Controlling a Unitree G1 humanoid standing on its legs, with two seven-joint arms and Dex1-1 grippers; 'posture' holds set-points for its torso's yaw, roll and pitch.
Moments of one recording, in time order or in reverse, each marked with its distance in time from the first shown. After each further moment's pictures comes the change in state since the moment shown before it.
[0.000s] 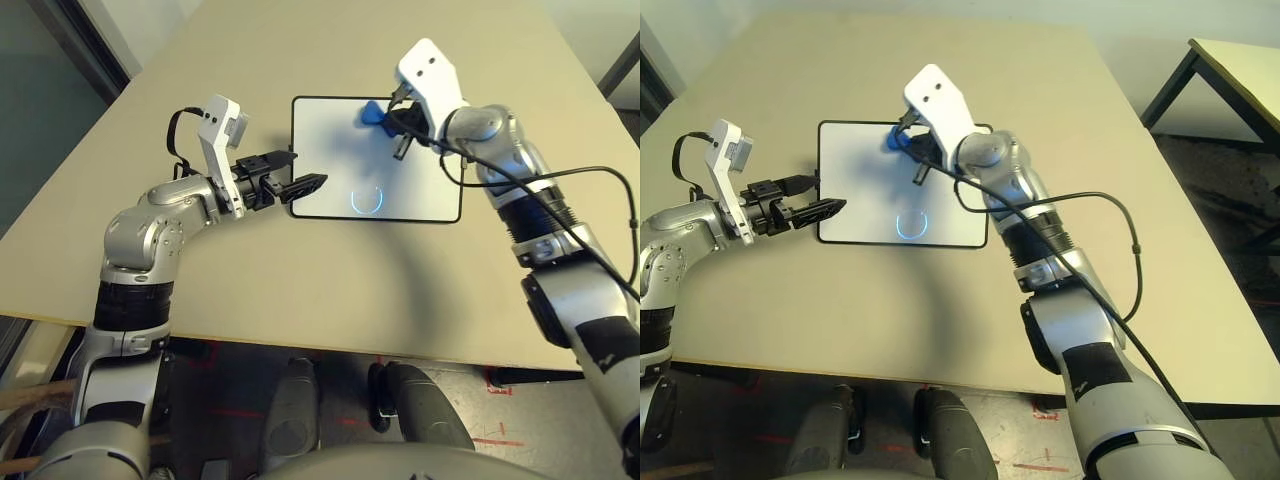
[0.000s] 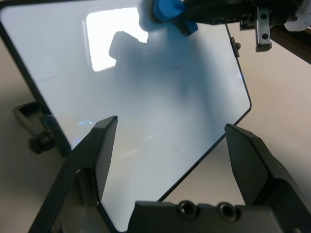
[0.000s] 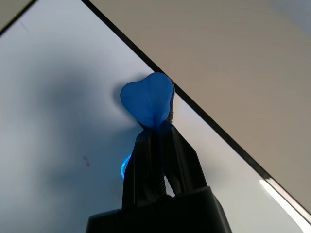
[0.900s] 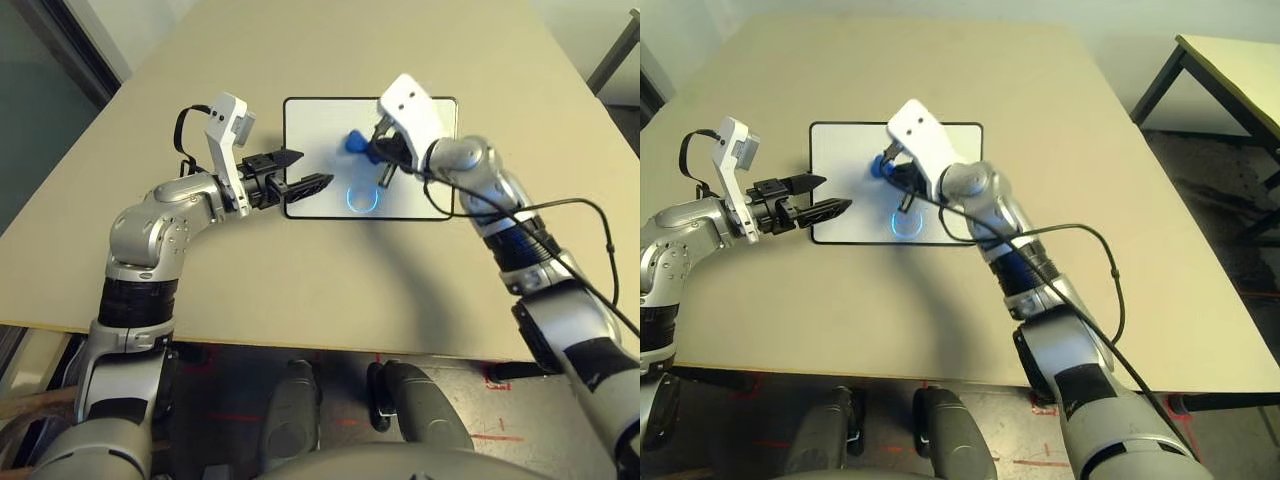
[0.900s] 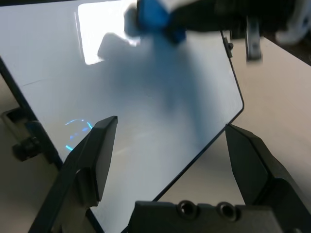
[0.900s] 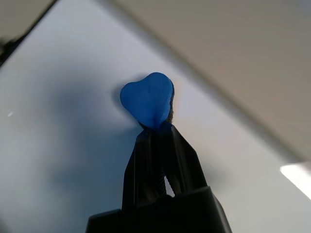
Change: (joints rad) left arm -0.008 -0.003 -0.008 0.001 -0.002 0.002 -0.001; right arm -0.008 0.069 -0.031 0.003 0.012 0.045 -0.067
